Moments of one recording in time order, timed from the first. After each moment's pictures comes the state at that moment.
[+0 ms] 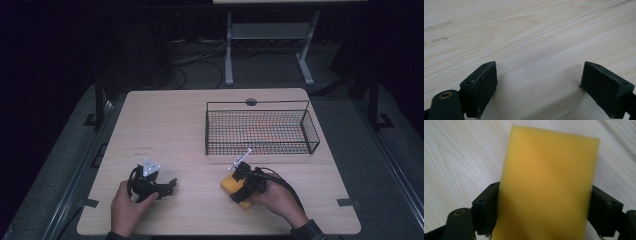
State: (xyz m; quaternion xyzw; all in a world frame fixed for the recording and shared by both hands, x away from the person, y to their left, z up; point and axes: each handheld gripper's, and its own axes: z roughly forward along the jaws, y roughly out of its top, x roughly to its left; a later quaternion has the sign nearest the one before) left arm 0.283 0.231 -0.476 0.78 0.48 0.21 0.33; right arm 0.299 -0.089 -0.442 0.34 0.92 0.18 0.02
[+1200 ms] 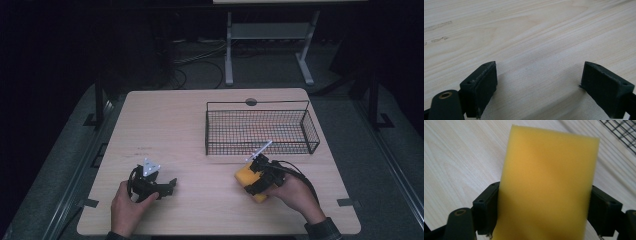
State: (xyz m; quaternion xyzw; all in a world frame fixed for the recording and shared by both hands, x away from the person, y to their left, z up) left arm 0.283 0.231 -0.476 0.78 0.48 0.21 0.33; right arm 0.306 -0.133 -0.420 0.37 0.91 0.19 0.04
